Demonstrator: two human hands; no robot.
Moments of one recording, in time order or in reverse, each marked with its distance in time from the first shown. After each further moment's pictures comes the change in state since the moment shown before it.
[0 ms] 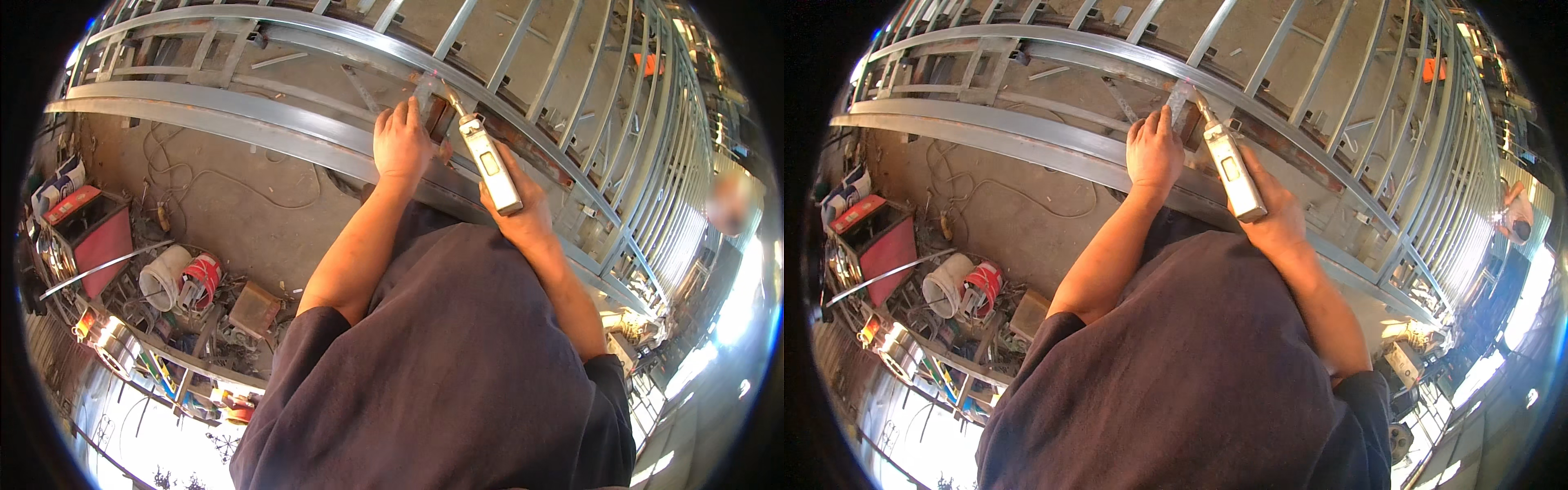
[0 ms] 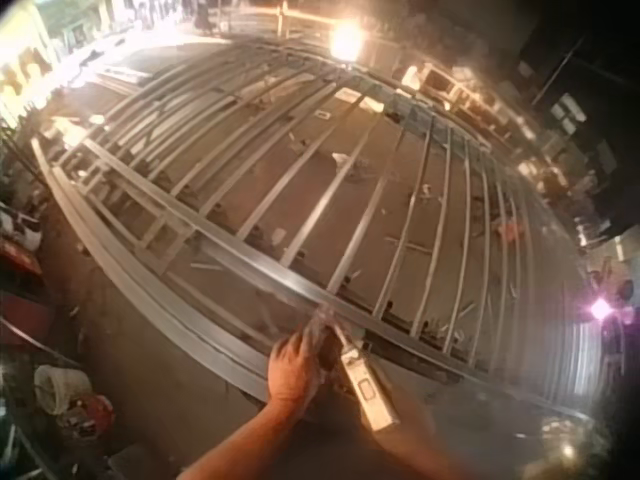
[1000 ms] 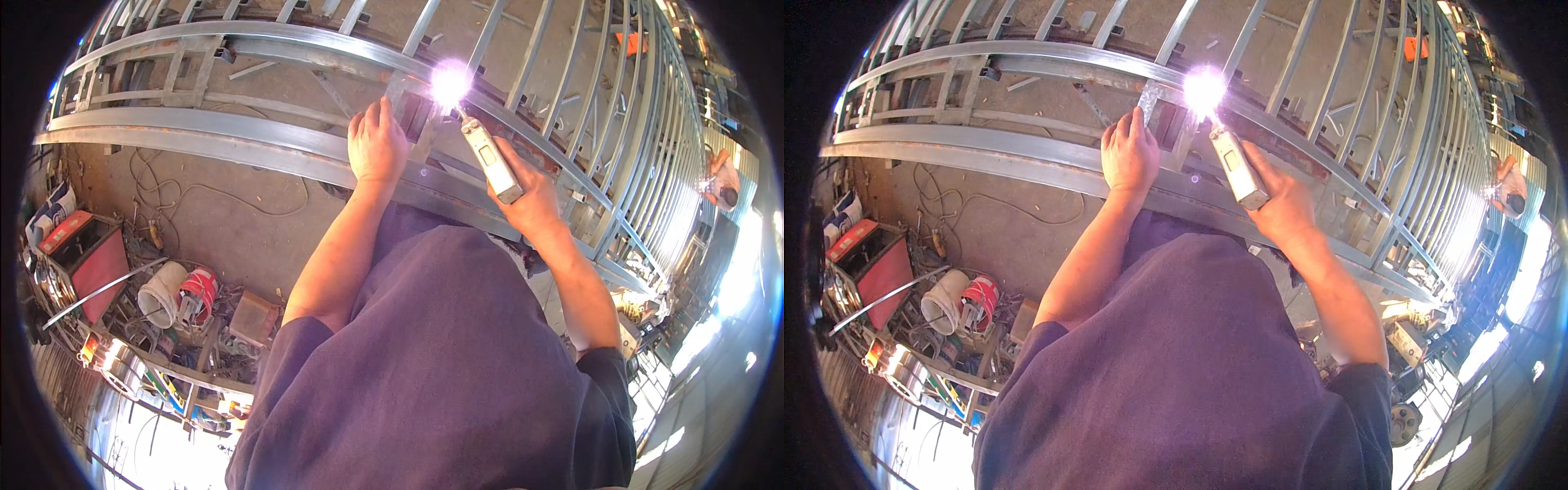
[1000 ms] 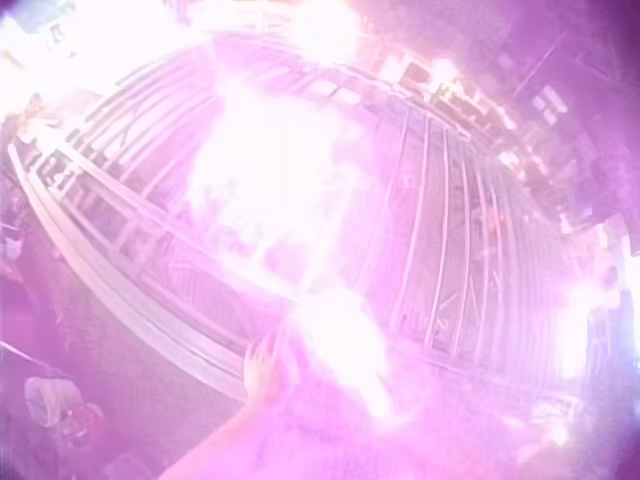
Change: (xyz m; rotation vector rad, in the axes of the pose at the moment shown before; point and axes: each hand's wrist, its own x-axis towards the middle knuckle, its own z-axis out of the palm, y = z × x) left_hand 0.004 -0.001 0.004 0.019 0.026 0.023; right_hand 0.000 0.026 -0.035 -0.207 -0.065 0.084
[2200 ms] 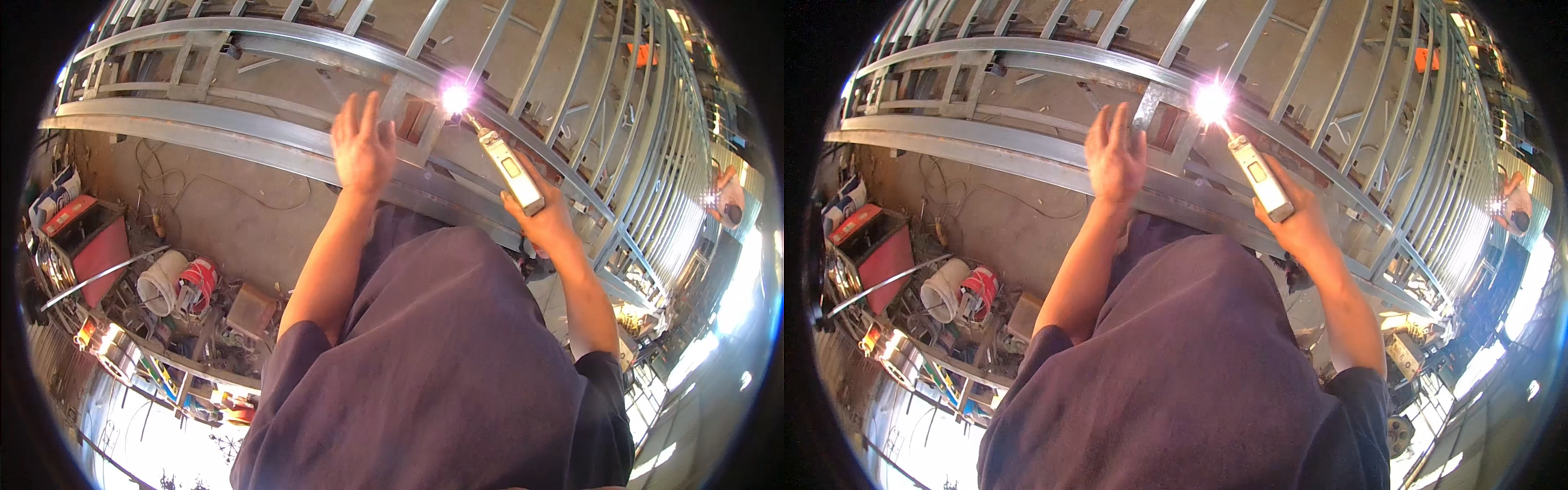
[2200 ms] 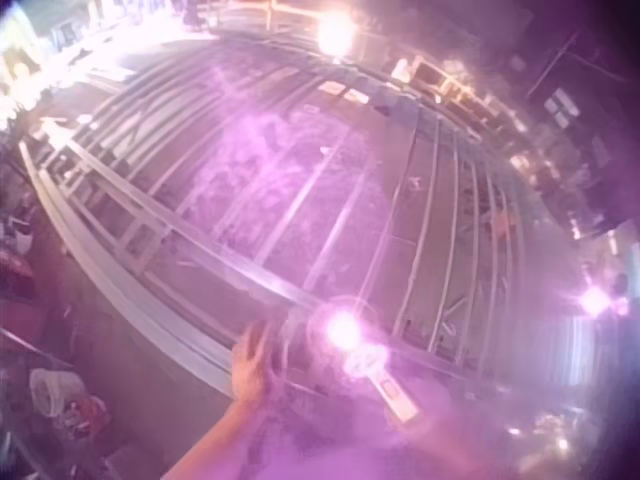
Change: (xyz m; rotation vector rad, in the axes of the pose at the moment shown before) left_hand -0.007 -0.005 -0.033 -0.036 0.152 -0.016; right_hand -0.007 0.026 -0.024 0.323 -0.101 0.058
